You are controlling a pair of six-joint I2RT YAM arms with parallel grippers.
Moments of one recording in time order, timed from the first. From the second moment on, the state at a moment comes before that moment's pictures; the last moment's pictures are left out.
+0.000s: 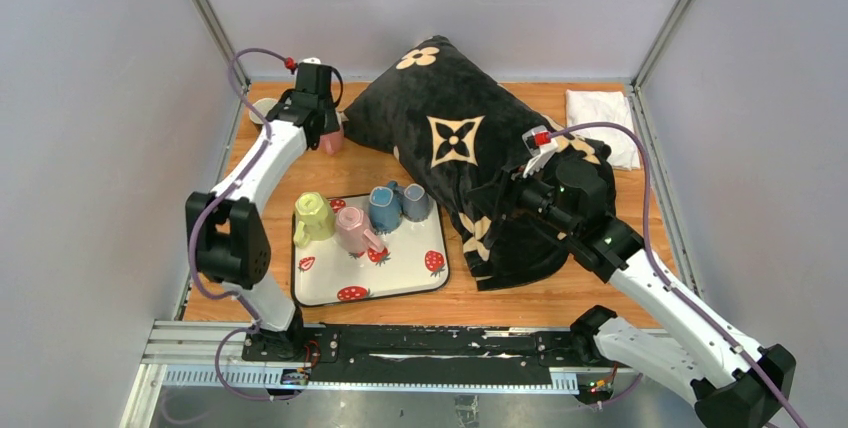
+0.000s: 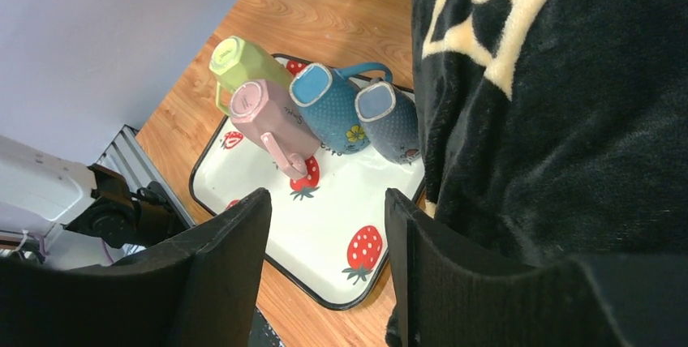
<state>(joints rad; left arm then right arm) -0.19 1.72 1.45 -0.49 -0.39 -0.31 0.62 0.83 0.77 -0.13 -0.23 0.40</state>
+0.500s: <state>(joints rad) -0.19 1.17 1.15 -0.44 -0.15 -0.31 0.67 1.06 0.97 -0.29 -0.22 0.31</state>
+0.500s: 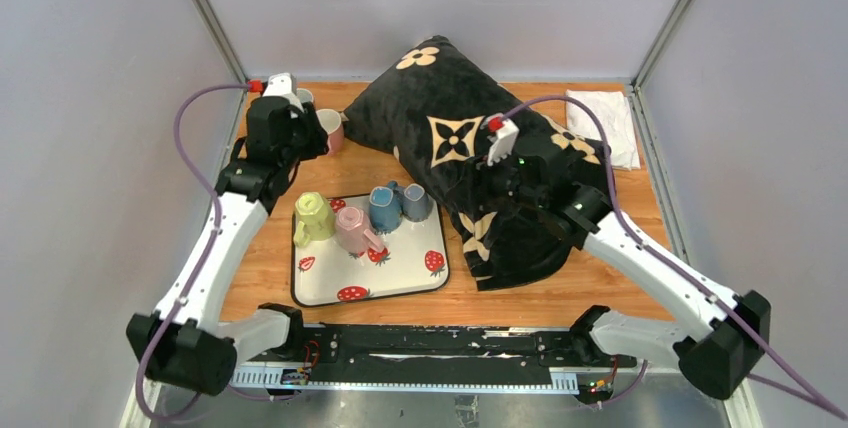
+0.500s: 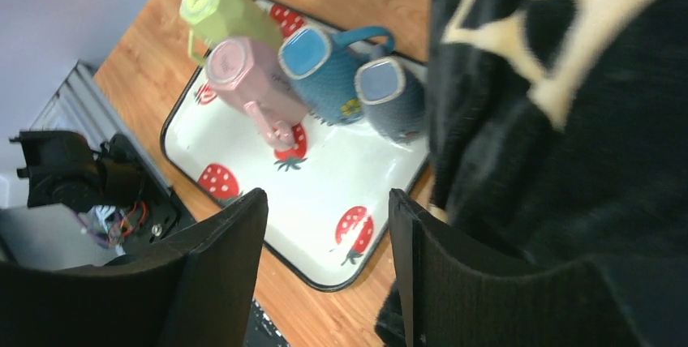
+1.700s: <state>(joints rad) -0.19 0.58 0.80 -0.43 -0.19 -0.28 1.09 1.85 1.42 -0.34 -0.14 0.08</state>
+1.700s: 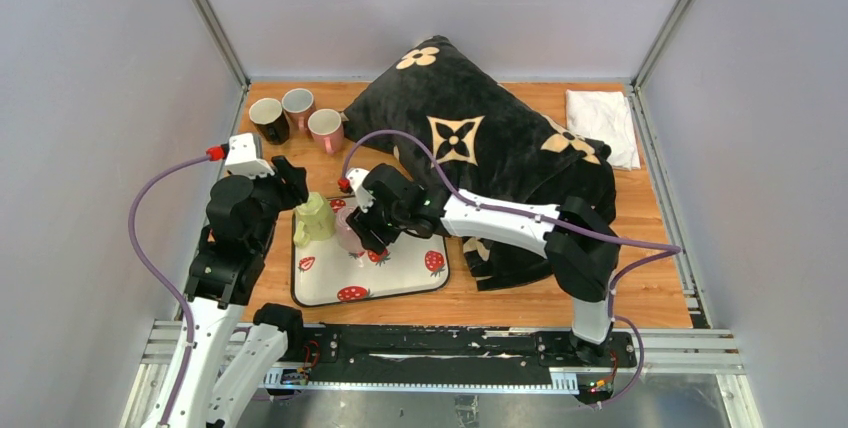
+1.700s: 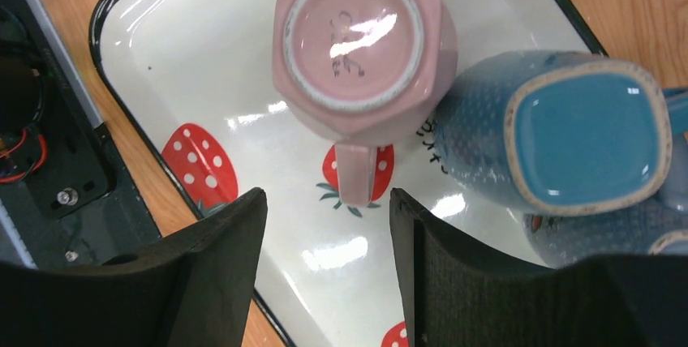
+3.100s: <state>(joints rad) -0.19 0.61 0.80 -0.44 -0.25 -0.25 1.06 2.02 1.59 -0.41 -0.15 0.00</state>
